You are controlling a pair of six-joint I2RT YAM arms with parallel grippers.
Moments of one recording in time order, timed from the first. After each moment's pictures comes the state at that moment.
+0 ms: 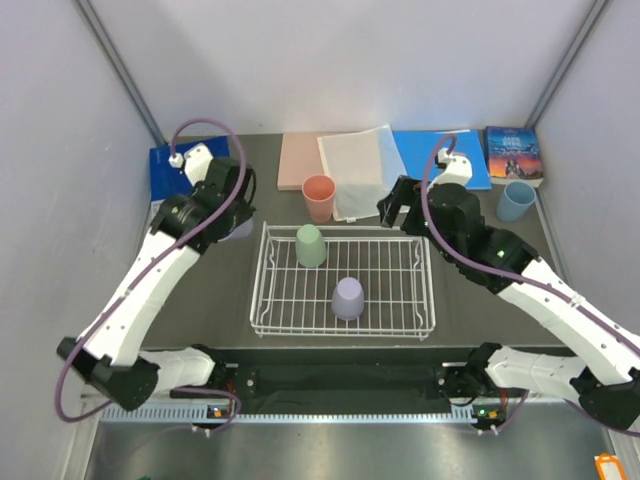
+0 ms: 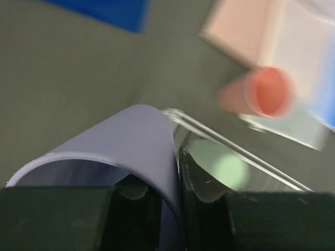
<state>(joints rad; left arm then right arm) -0.52 1.21 1.48 -1.03 -0.53 -0.91 0.79 1.04 1.19 -0.53 0.46 0.61</state>
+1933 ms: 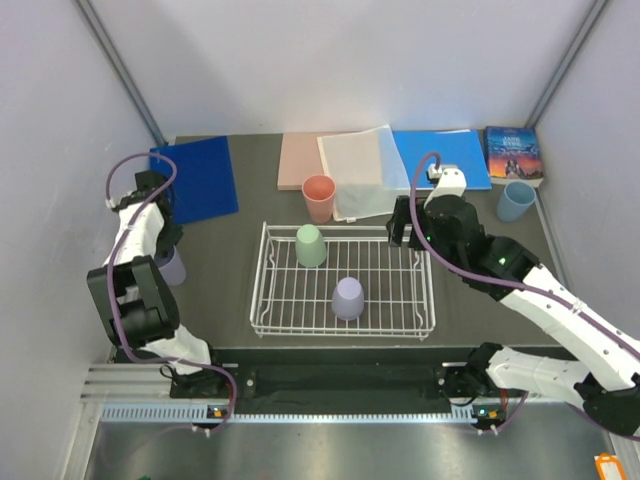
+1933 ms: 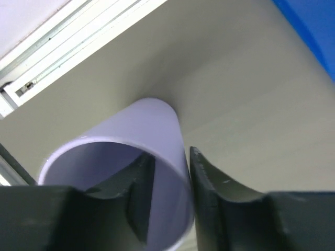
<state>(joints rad) 0.29 1.60 1.21 -0.81 -0.38 -0.68 0.79 1.00 1.13 -0.64 0.46 0.48</state>
